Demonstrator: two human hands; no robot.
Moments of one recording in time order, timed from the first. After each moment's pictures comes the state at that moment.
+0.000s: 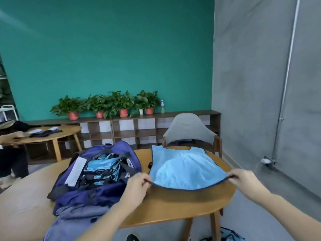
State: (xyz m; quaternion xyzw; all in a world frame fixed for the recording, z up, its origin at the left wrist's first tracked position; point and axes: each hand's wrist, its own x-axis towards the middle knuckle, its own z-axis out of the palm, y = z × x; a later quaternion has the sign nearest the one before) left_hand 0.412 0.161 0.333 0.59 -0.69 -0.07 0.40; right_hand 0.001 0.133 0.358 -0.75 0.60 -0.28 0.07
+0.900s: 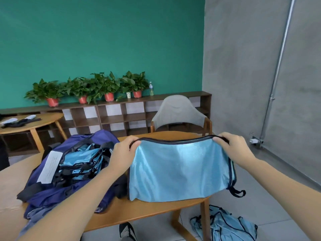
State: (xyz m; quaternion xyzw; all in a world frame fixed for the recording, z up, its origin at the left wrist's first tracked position) left_hand 0.396 0.093 0.393 0.56 -0.69 -0.03 0.45; right_hand 0.001 0.087 0.399 -0.69 0.58 -0.42 0.10
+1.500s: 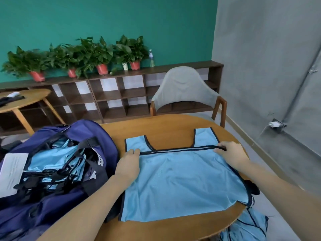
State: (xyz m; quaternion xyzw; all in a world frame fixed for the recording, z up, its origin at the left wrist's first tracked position) left_hand 0.399 -0.048 0.270 0.72 -0.69 -0.02 0.07; right_hand 0.014 -0.084 0.276 -0.65 0.68 -0.27 0.20
